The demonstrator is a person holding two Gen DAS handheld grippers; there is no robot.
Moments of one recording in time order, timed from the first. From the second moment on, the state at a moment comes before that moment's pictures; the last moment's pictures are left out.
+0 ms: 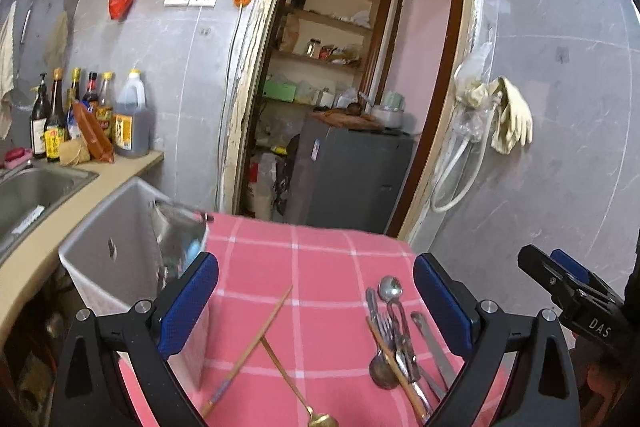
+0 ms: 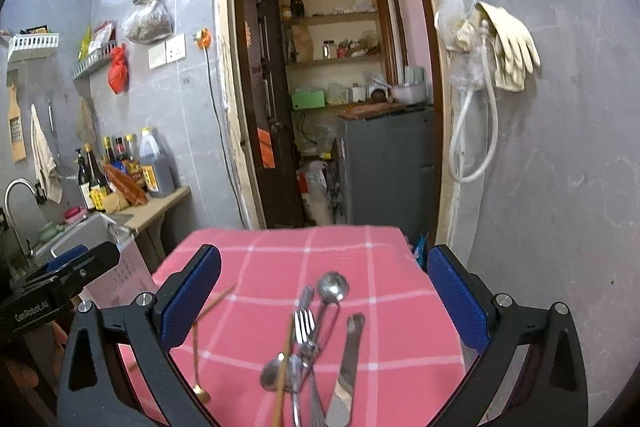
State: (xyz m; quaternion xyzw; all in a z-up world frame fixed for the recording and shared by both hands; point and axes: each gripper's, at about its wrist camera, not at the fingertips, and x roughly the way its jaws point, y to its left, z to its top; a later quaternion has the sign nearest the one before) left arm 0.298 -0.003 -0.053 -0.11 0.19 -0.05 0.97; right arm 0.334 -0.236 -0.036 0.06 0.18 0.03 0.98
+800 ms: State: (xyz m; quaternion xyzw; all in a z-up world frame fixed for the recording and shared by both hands) left arm 0.332 -0.037 -0.132 -0.10 0.34 -0.03 0.94; right arm 0.370 -0.257 -0.128 0.07 0.33 0.08 0.94
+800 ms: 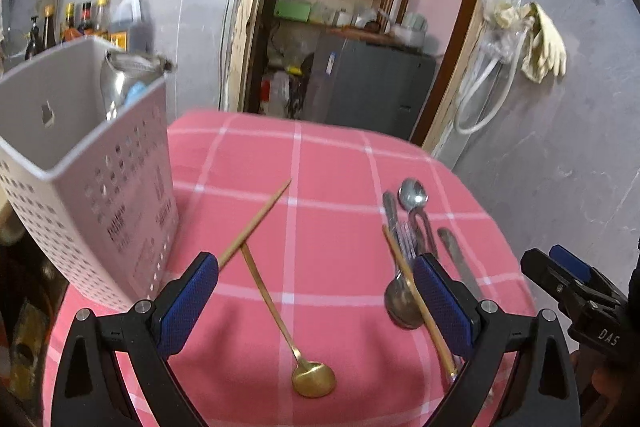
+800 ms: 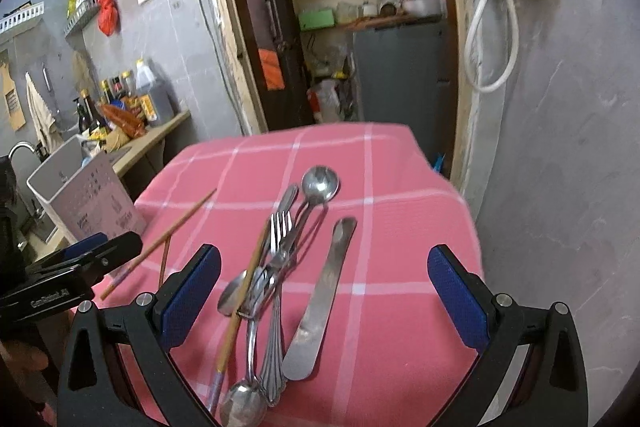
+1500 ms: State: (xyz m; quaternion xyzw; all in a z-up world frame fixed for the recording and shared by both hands) left arm 0.384 -0.033 -0.173 -0.10 0.39 0.03 0.91; right arm 0.418 -0.251 -0.177 0.12 0.40 0.13 0.90
